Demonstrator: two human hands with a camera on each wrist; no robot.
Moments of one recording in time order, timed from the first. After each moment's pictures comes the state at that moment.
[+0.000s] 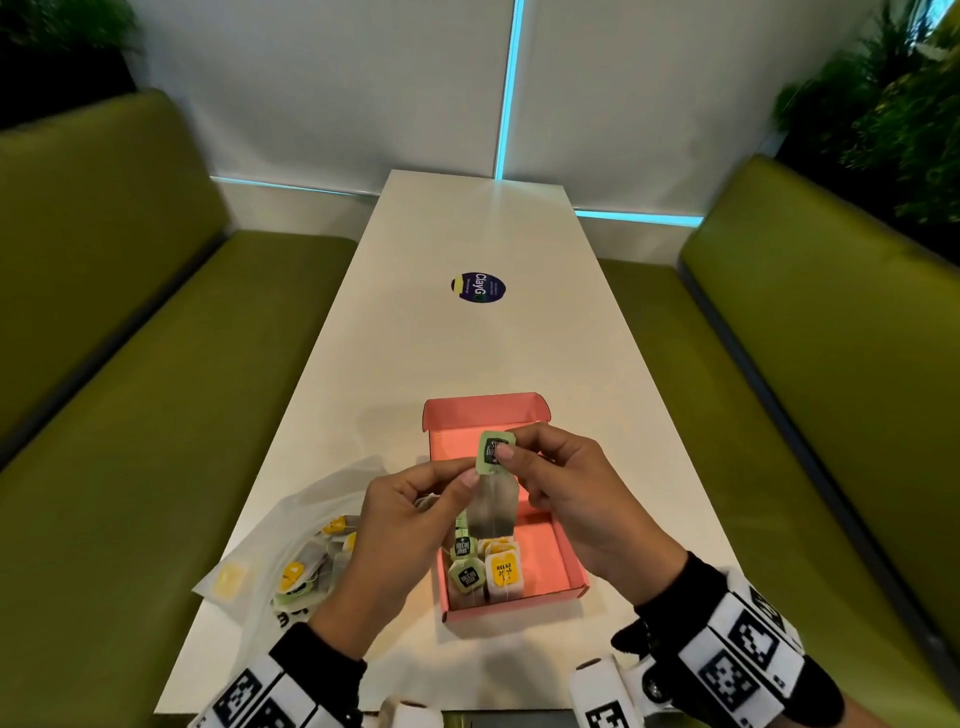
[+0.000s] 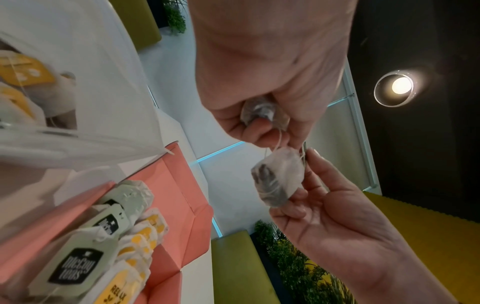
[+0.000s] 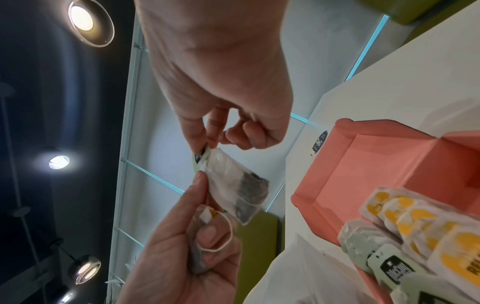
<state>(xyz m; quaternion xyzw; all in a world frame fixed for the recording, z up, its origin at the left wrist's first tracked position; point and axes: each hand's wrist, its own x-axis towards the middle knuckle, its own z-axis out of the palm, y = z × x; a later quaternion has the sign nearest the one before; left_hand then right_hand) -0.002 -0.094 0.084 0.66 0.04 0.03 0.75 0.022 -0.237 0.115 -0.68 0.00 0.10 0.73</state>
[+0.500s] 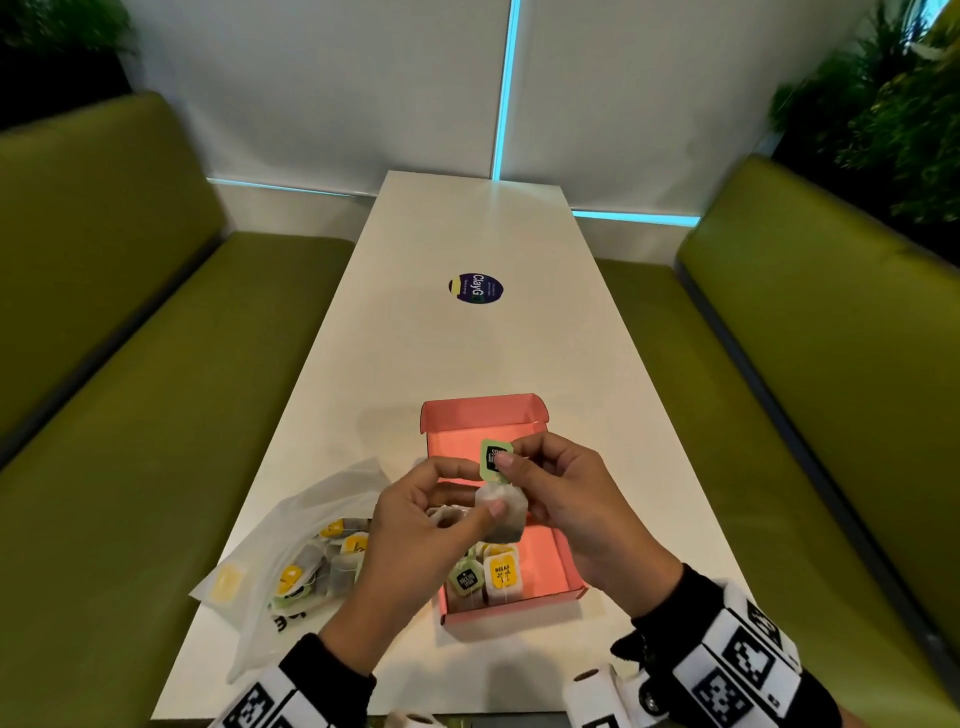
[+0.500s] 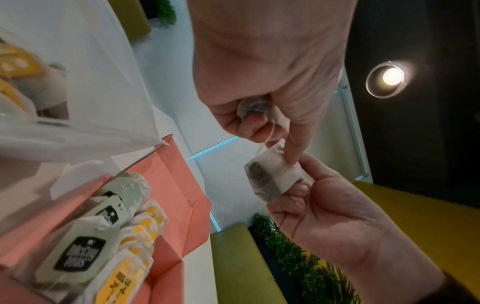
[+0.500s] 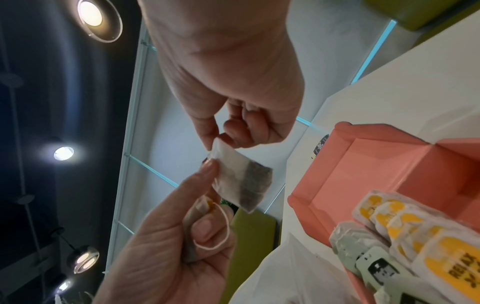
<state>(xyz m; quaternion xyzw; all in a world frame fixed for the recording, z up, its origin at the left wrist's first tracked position) -0.006 -0.100 0.082 0.69 0.03 0.02 0.72 0.022 -0.237 0.106 -0.67 0.06 0.11 0.73</state>
